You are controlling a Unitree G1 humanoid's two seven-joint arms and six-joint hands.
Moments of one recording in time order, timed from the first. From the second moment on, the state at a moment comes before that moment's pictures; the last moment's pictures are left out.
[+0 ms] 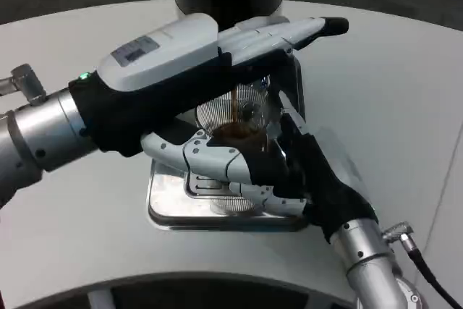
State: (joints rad) left arm -0.67 0.68 -0.01 0.02 0.00 -0.64 -0.70; right arm -0.37 -0.07 0.20 0.11 -0.46 -0.03 -0.08
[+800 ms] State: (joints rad) left arm -0.67 0.68 -0.01 0.05 0.00 -0.66 -0.69; right arm -0.50 -0.01 0.21 0.29 -0.41 -0.07 -0.16
